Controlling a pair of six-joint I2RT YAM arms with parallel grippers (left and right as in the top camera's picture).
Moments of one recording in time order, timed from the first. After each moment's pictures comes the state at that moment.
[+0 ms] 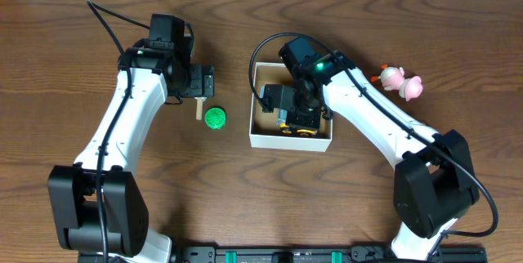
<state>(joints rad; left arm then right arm) -0.11 1.70 1.33 -0.86 0.02 -0.11 0.55 1.89 1.48 -1.02 -0.13 -0.84</state>
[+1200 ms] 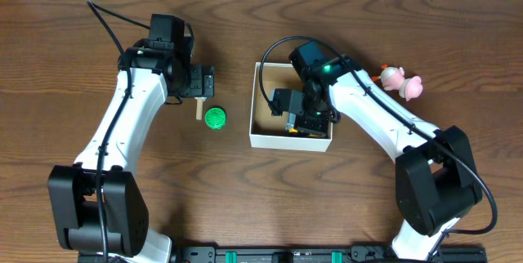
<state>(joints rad) -0.11 1.70 1.33 -0.86 0.02 -0.11 0.51 1.89 1.39 -1.00 -0.14 -0.85</state>
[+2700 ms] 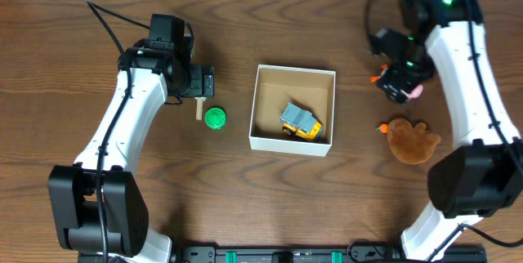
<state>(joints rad) -0.11 1.70 1.33 -0.86 0.02 -0.11 0.02 1.90 1.81 -1.52 0.16 -0.64</state>
